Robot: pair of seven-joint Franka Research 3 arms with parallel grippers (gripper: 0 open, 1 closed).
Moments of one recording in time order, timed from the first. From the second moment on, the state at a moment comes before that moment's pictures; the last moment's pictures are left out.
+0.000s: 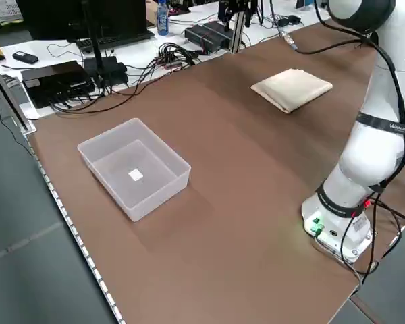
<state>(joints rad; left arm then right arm) 0.03 0.31 -0.27 -1.45 0.01 1.69 -0.04 0.26 0.55 -0.04 -1.33 0.16 2.04 0.05</state>
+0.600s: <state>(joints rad) -0.07 0.36 -0.28 -1.63 -0.04 1.91 -0.07 0.39 0.72 -0.04 -1.33 0.22 2.16 0.06</state>
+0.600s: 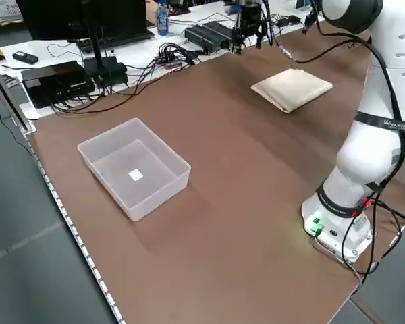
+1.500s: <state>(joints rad) -0.16 0.54 -0.28 -1.67 -0.05 2.08 -0.11 0.49 0.87 -0.04 -1.38 0.25 2.27 0.05</state>
